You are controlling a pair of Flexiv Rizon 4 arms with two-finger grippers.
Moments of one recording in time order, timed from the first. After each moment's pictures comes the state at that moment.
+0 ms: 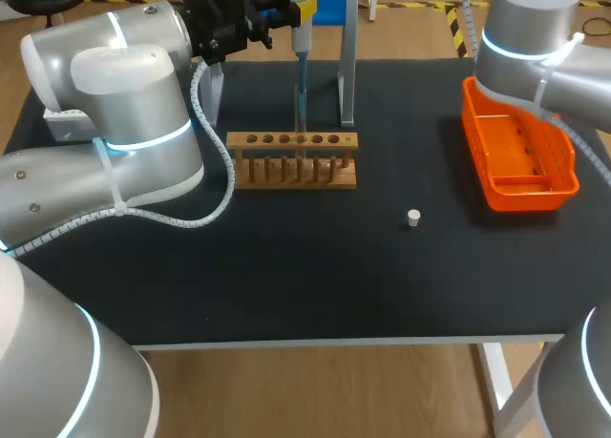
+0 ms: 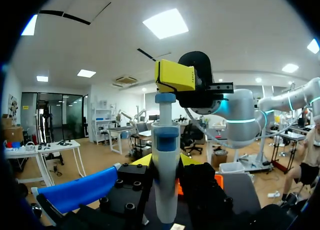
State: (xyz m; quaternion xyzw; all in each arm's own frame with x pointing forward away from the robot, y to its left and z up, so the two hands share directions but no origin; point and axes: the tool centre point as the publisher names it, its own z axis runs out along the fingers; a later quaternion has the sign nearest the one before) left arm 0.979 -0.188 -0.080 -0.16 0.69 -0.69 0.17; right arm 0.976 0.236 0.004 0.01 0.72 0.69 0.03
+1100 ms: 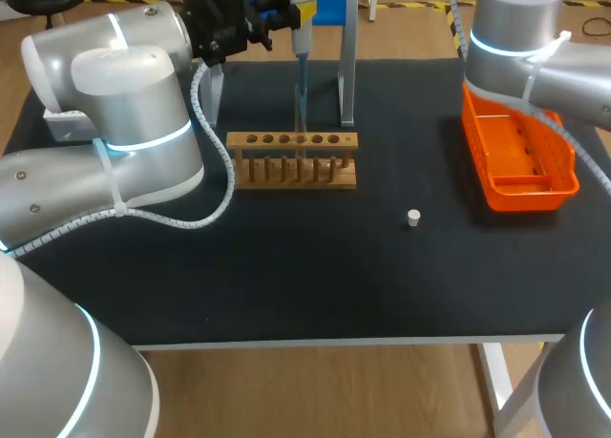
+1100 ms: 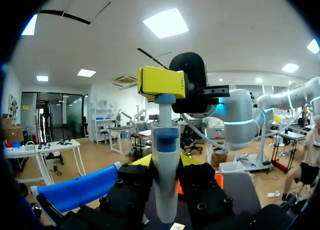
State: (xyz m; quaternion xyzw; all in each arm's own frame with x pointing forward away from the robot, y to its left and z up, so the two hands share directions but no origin) left arm 0.979 -0.188 -0.083 -0.16 0.69 -0.69 0.17; right arm 0.982 0.249 -0.011 0.02 0.72 0.69 0.01
